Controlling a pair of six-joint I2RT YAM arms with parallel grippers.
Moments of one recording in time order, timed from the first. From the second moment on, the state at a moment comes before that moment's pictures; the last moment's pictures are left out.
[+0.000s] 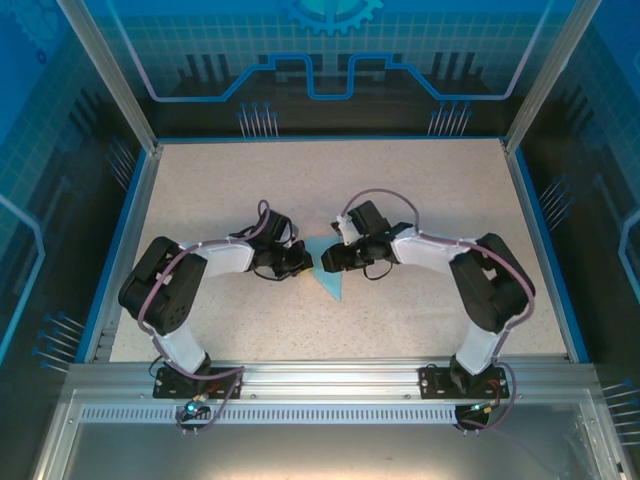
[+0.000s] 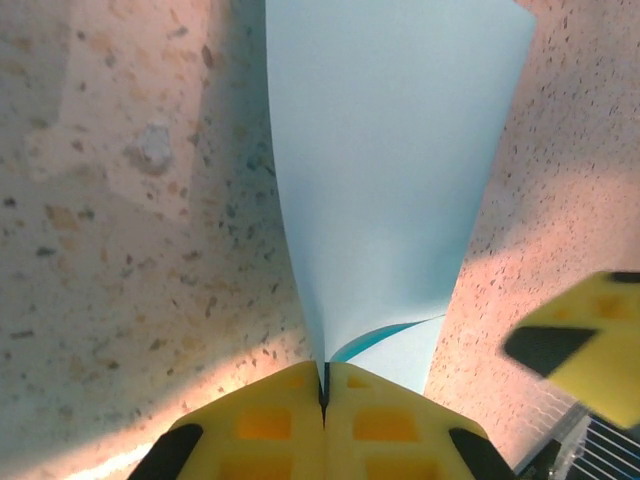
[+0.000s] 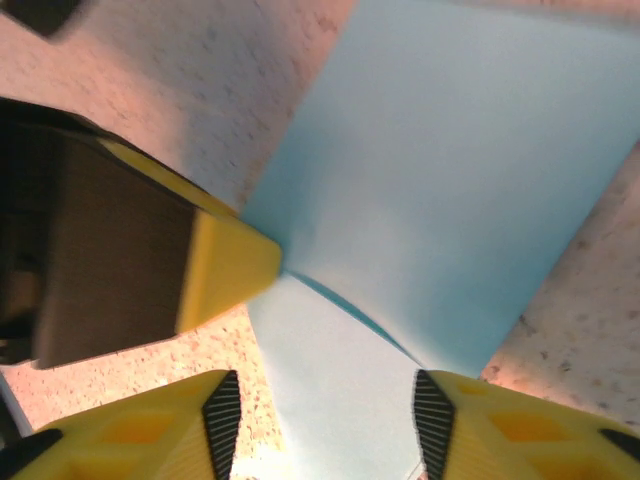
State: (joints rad) left arm -0.45 1.72 0.84 -0.14 0.48 -0.88; right arm 0.60 1.72 1.00 -0.26 -0.41 0.36
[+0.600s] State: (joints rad) left arm -0.55 1.64 0.88 -0.23 0.27 -1.05; right arm 0.76 1.37 0.55 0.20 -0.03 0.06
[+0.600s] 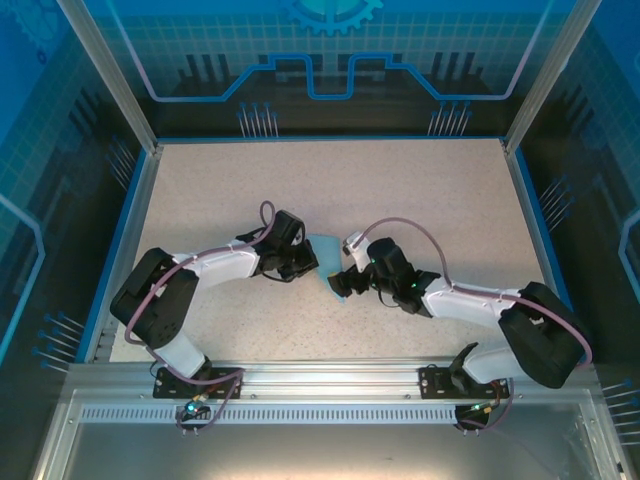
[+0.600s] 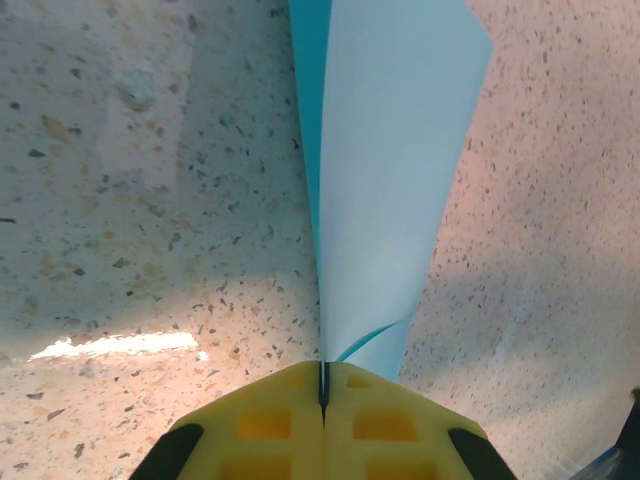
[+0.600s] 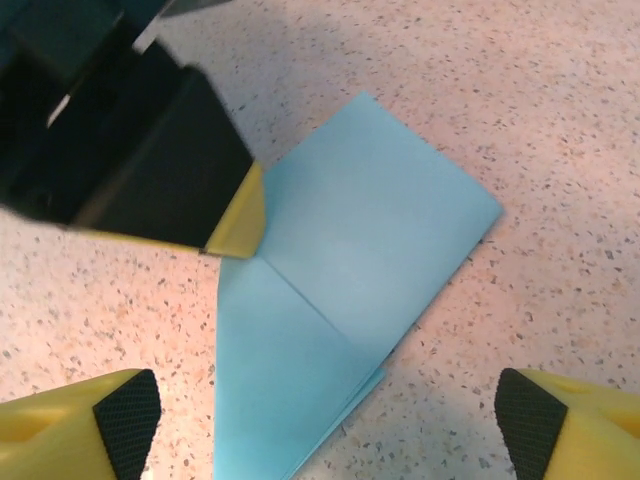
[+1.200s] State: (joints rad) left arm -0.55 1.64 0.93 -0.28 0.26 -1.11; right arm 0.89 1.72 0.55 0.65 0.13 -0.19
